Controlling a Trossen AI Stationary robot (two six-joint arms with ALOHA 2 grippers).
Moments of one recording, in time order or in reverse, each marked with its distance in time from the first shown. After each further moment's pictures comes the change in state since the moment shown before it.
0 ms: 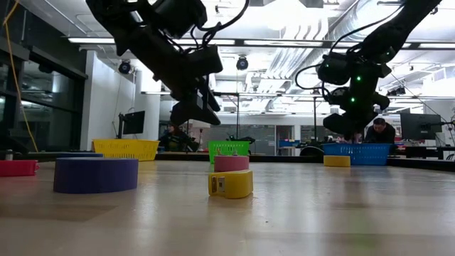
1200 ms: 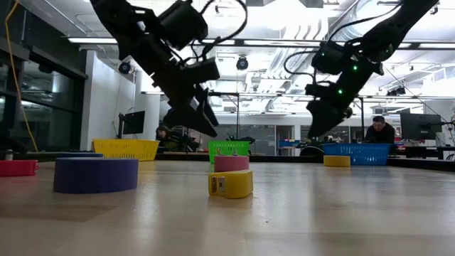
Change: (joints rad) left arm 0.091 0.000 0.000 -0.084 0.235 -0.091; right arm 0.098 0.001 0.000 0.205 -0.526 -0.226
